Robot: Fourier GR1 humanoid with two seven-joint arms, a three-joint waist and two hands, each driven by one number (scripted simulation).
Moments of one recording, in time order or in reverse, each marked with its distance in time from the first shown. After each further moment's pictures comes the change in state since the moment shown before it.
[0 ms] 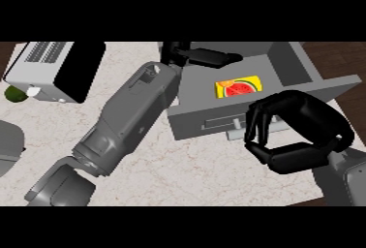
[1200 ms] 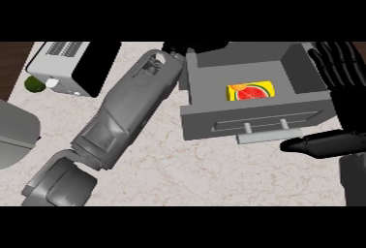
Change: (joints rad) left arm -0.085 0.000 0.078 0.052 -0.295 0.056 0.184; right arm 0.068 0.044 -0.241 -0.029 0.164 -0.337 -0.078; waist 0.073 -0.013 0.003
